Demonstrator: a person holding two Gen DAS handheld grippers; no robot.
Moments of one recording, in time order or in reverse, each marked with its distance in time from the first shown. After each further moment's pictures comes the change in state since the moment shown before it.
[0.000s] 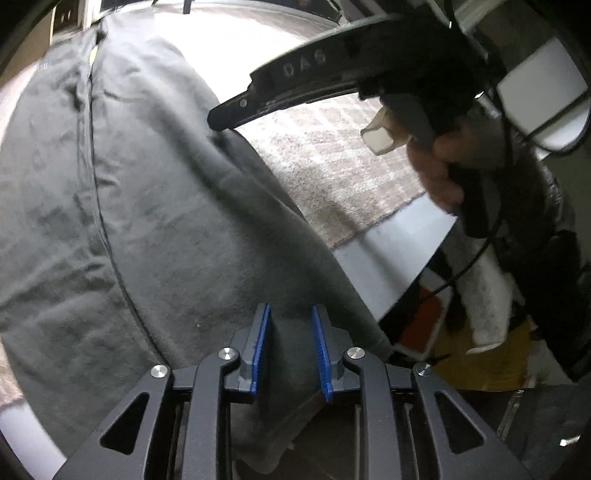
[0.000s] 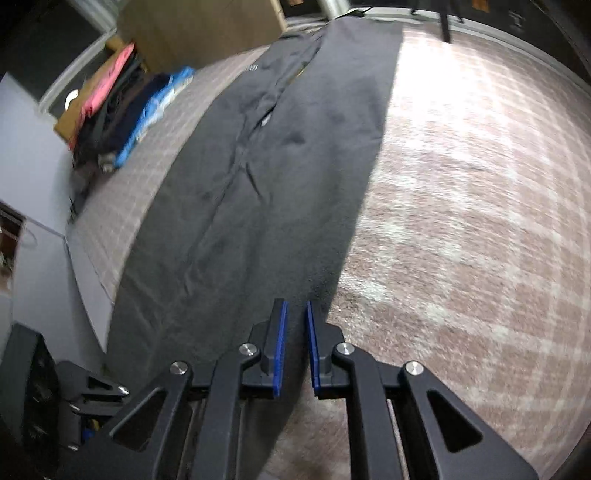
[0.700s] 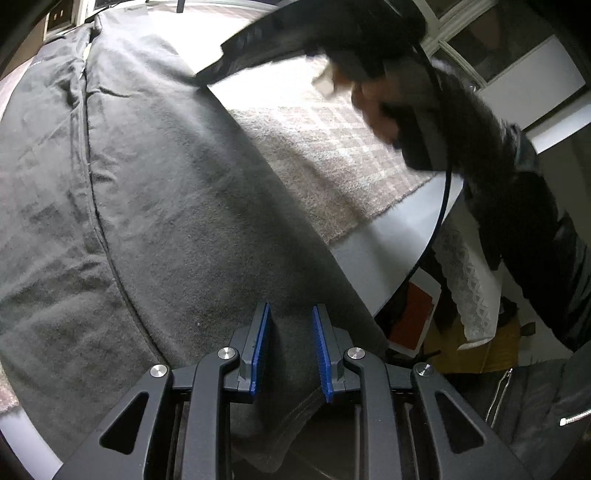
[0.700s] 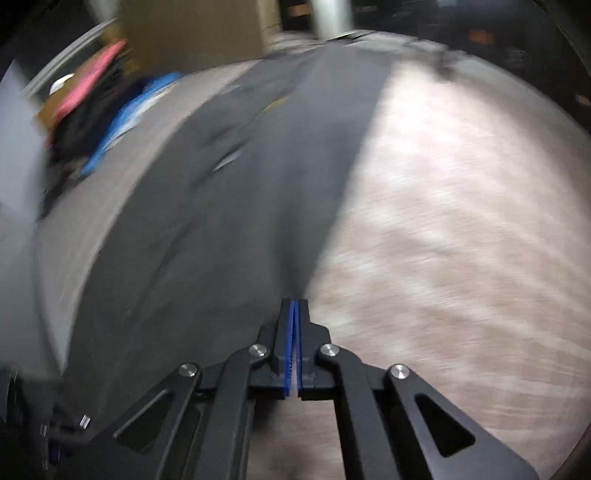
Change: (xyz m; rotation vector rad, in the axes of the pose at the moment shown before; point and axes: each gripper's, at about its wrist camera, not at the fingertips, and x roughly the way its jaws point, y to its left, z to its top) left arm 0.011 -0.007 -0.001 0.037 0.007 -0.018; right arm 0.009 -0.009 0.058 -0.054 -0.081 -0.170
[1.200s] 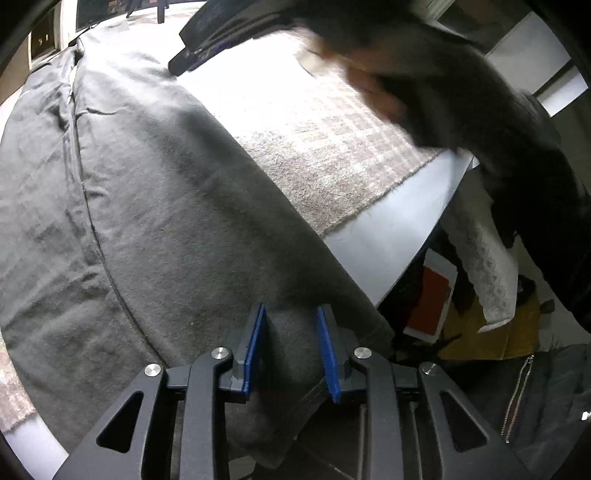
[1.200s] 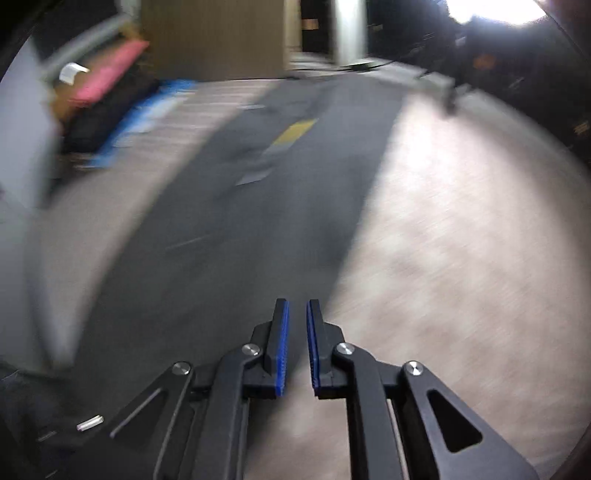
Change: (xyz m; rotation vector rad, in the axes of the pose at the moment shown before) left arm 0.004 -0.017 -0.002 0.083 0.024 0.069; right arm -0.027 0.037 -0.028 -0.095 -0.021 0.070
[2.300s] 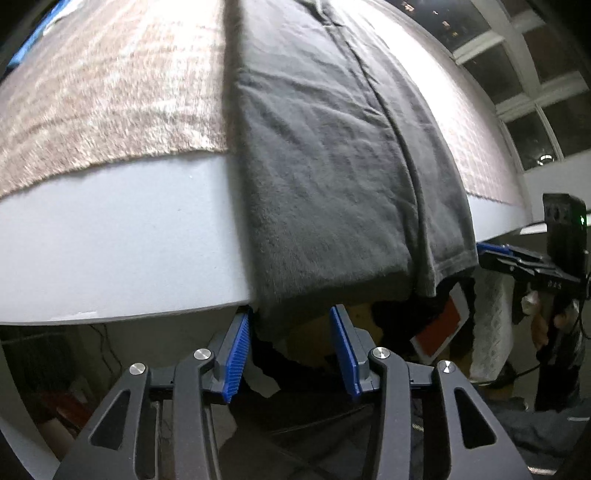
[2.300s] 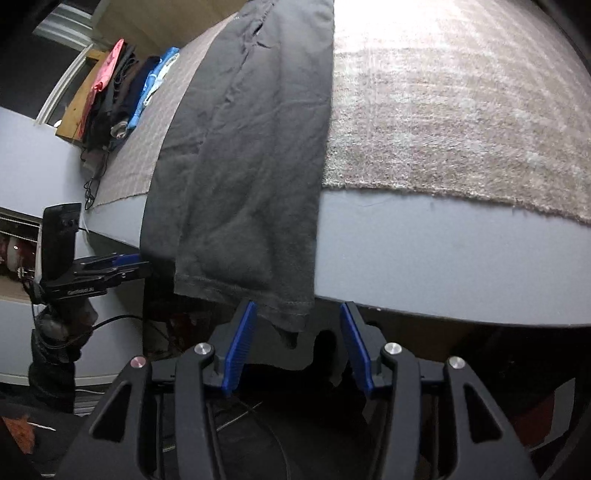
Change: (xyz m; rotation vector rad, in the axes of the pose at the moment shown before) left arm -0.062 0.113 -0.138 -0.496 0.039 0.047; right arm -0.054 0.045 -0.199 0.420 0.200 0.162
